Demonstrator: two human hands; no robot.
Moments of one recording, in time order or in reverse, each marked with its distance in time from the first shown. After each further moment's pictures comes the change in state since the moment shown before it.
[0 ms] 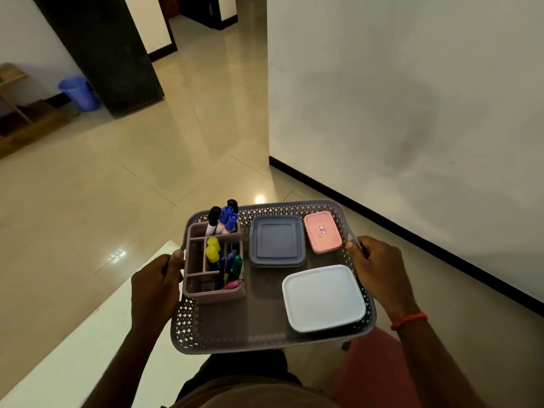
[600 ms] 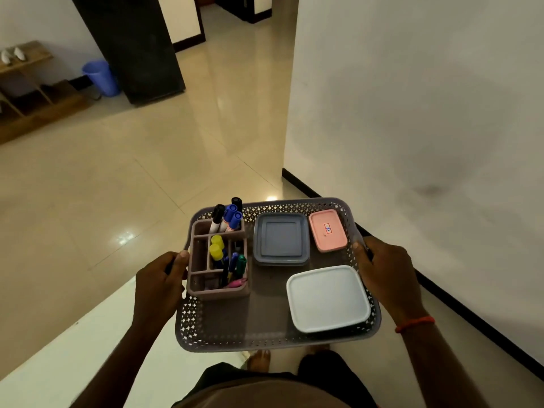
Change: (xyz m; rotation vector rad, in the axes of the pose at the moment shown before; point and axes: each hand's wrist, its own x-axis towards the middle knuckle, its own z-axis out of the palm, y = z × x) left_hand 0.109 0.062 0.068 -0.072 0.011 -0.084; right_hand 0.190 -0.003 -0.001 -0.160 0.025 -0.226
